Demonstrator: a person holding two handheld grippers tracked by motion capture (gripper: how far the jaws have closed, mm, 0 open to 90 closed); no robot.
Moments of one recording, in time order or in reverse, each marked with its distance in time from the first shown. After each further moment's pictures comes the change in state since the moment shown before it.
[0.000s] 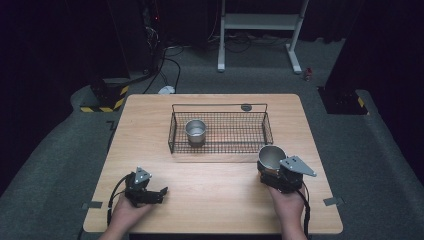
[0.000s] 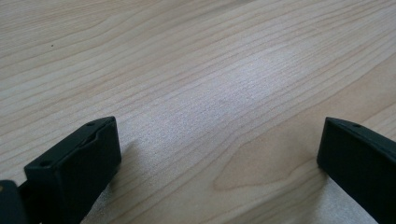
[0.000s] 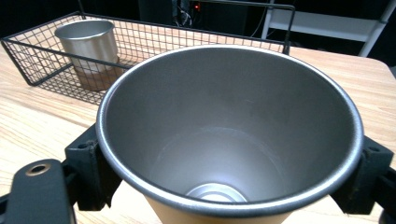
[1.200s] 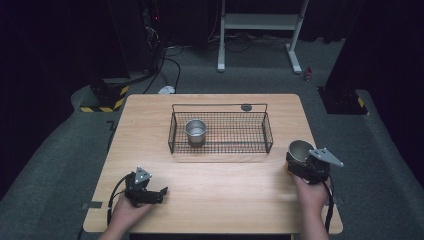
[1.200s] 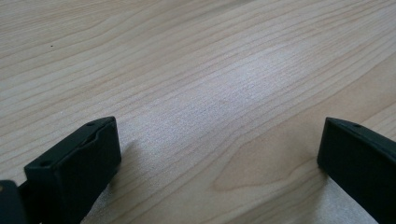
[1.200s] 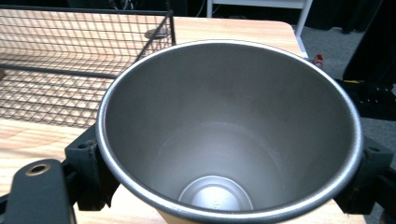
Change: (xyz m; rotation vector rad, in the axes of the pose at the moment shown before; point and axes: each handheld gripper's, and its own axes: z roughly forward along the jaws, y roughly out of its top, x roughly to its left) left arm 0.000 0.000 0.000 0.000 -0.002 0.004; right arm -0.087 -0.013 0.003 0.070 -0.187 0.109
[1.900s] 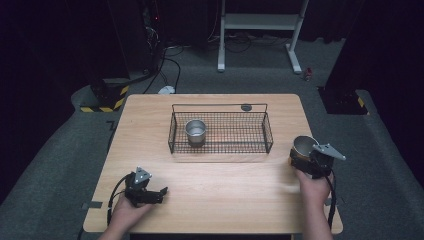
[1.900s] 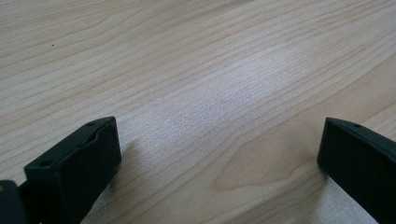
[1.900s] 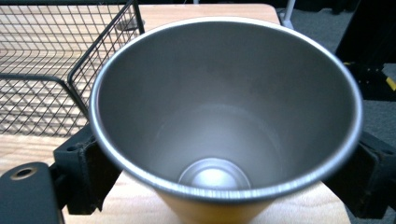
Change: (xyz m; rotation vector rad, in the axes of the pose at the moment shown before) left arm 0.000 0.000 0.000 0.003 0.003 -0.003; right arm -0.022 0.003 0.023 0.048 -0.047 0.052
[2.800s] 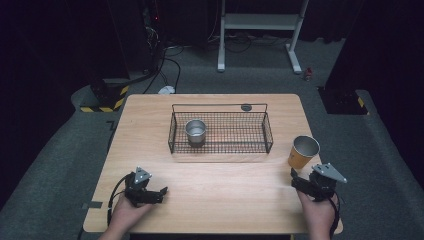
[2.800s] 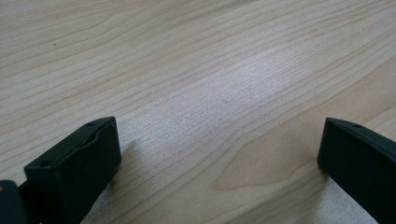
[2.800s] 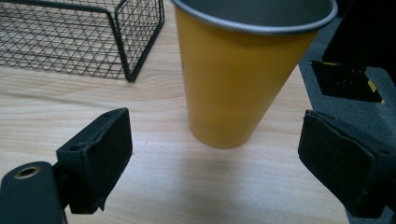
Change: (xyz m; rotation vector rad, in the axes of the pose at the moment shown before) left arm 0.000 0.000 0.000 -0.002 0.004 -0.009; right arm 0.016 -0.033 -0.050 0.035 -0.026 -0.087
